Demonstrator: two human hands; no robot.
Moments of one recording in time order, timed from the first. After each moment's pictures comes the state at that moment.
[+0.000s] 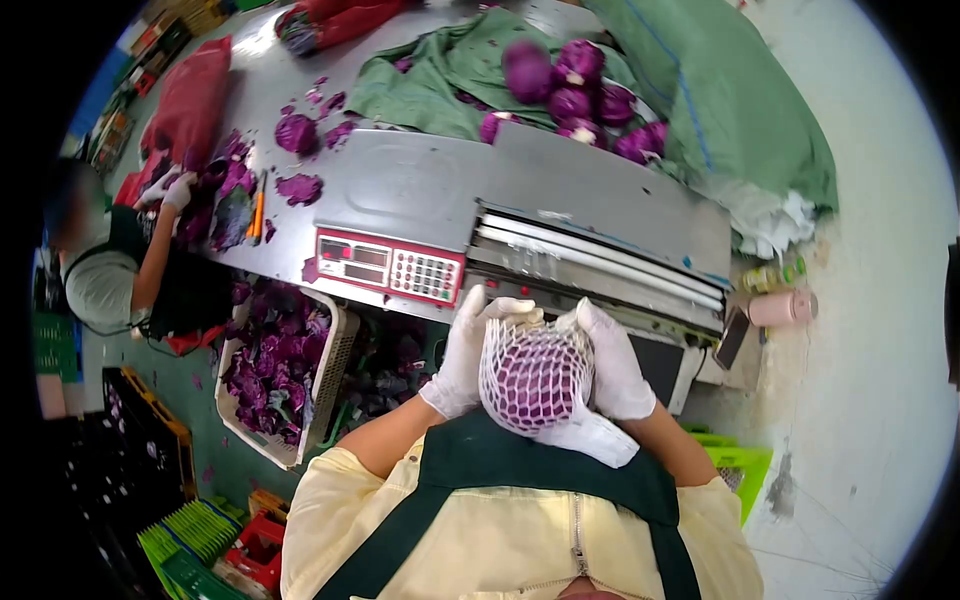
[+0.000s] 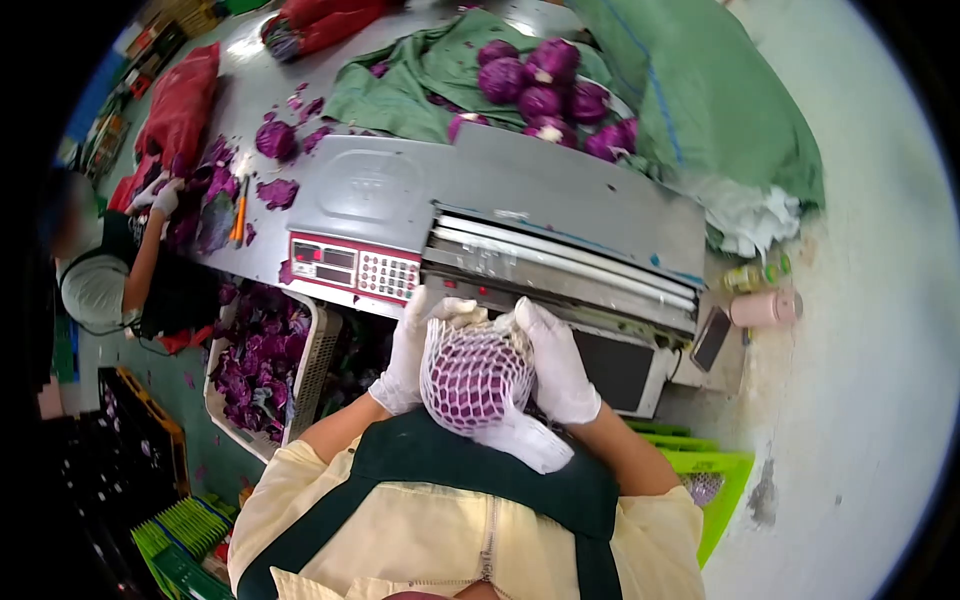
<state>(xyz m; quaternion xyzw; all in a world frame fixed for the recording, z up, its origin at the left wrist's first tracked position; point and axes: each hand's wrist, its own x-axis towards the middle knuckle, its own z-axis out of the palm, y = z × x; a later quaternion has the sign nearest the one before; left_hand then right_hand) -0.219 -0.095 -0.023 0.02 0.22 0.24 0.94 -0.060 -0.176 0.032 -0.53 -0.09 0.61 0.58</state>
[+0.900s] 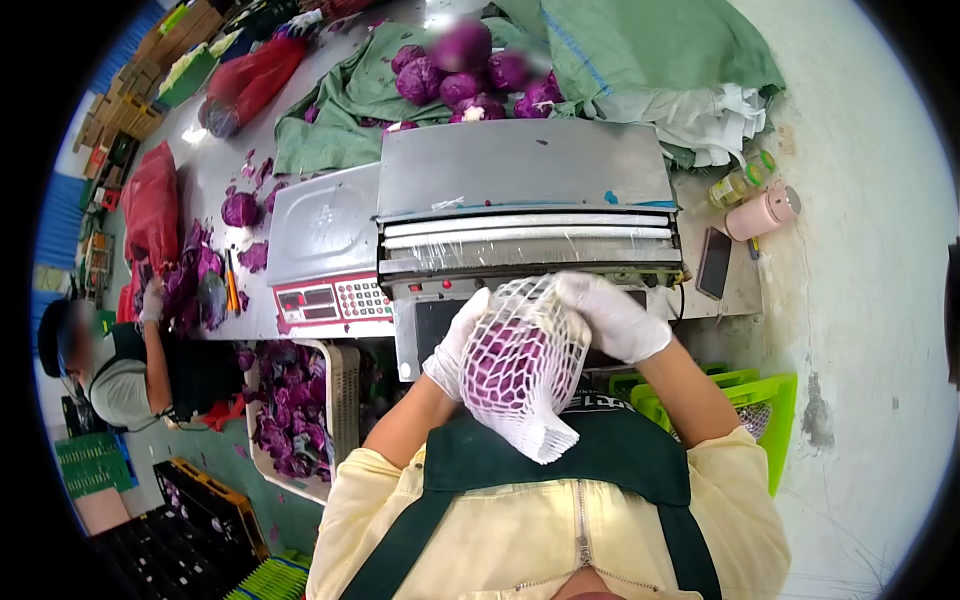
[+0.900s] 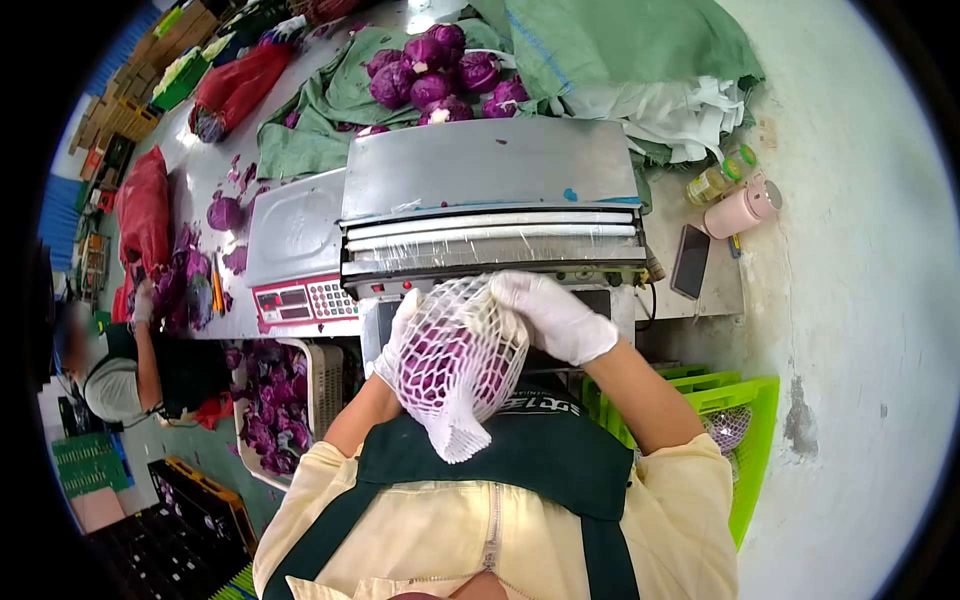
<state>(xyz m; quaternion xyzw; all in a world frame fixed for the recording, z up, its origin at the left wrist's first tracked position) -0.138 -0.127 -0.031 0.06 0.13 0.06 0.99 0.049 -0.238 0.010 -0.39 -0.15 0.71 0.56</state>
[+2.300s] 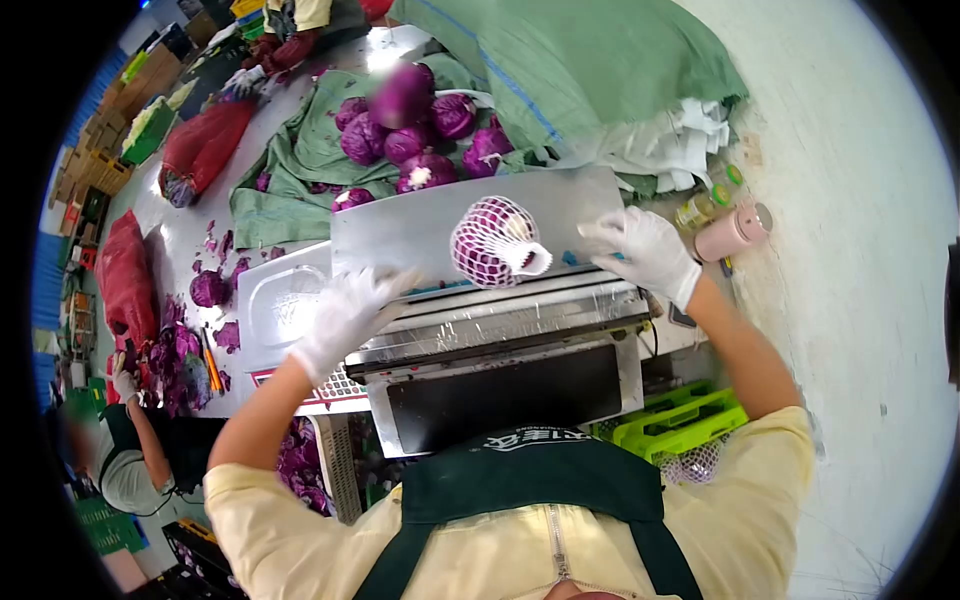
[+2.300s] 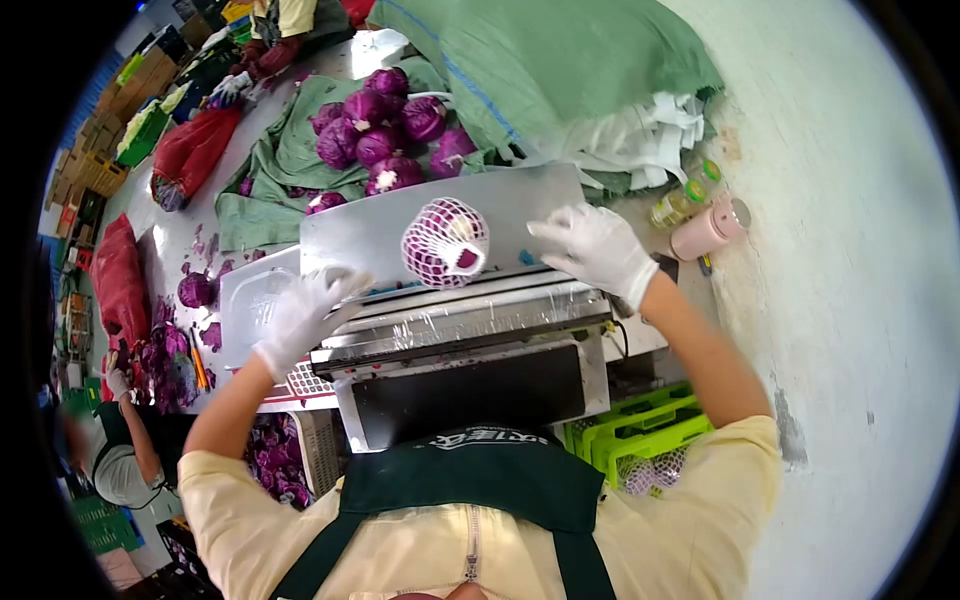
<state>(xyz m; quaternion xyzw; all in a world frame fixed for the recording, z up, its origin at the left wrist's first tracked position) -0.103 0.043 0.034 0.99 0.05 0.09 0.01 0.234 -0.207 0.033 -0.68 -0.72 -0.05 0.12</state>
